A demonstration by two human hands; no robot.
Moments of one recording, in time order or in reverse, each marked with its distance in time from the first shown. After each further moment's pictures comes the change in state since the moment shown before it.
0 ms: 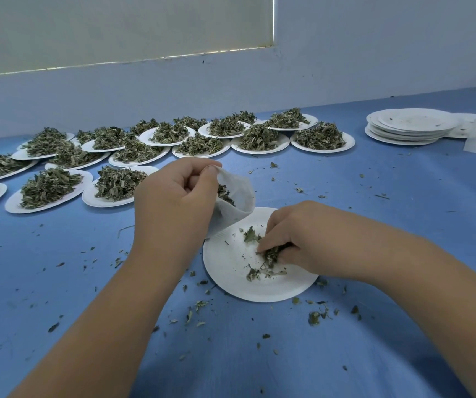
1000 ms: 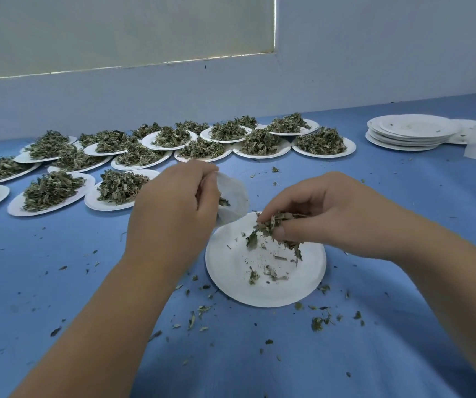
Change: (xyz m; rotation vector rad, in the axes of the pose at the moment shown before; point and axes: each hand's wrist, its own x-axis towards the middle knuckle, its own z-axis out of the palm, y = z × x) left_hand 0.004 -0.002 -0.011 0.547 0.012 0.383; right_hand -0.012 0.009 -0.018 0.884 0.259 -0.026
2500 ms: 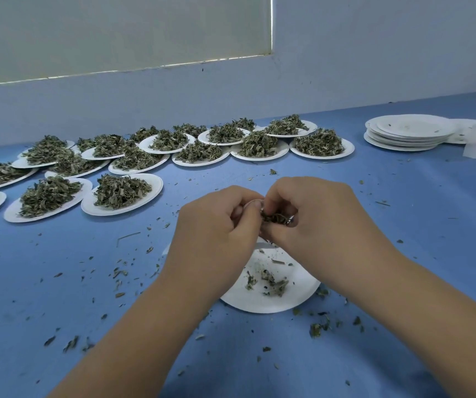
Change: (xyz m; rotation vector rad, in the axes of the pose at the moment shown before) left_hand -0.015 0.034 0.017 -0.424 -0.211 -0.189; right_hand 0.001 -0.008 0.036 -0.460 0.471 0.045
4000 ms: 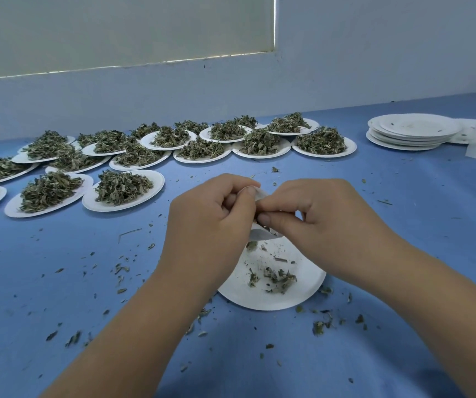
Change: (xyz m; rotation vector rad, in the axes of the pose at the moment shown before) left_hand 0.002 -0.001 -0.005 -0.172 0.080 -0.100; right_hand 0.005 0.009 -0.004 0.098 -0.136 -0.227
